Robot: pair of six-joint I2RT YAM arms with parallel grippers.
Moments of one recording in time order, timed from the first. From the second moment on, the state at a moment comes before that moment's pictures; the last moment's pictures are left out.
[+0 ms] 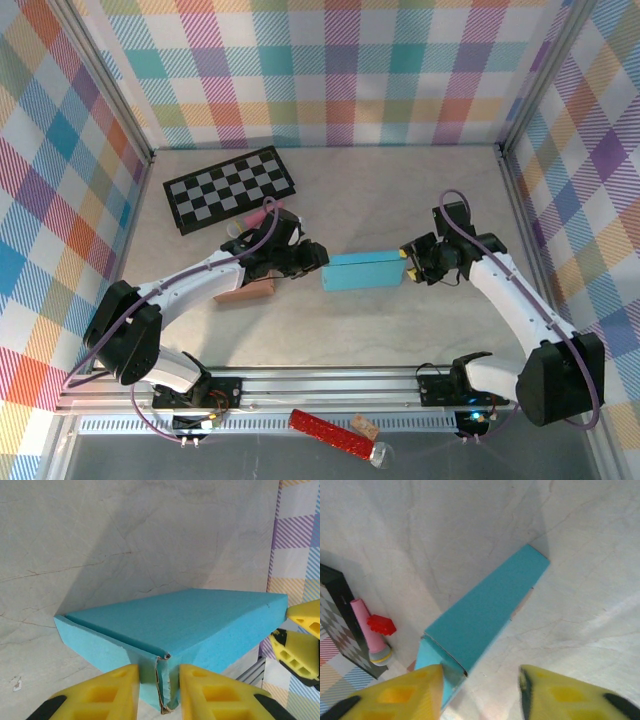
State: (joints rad) left arm -0.67 1.46 0.95 -0.29 0.33 -0.96; right arm 0.27 1.19 0.91 -0.80 -0.29 1.37
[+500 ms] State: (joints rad) left arm -0.70 1.46 0.96 -0.30 0.29 -0.92; right arm 0.29 1.33 1.00 -0.77 -0.34 1.57
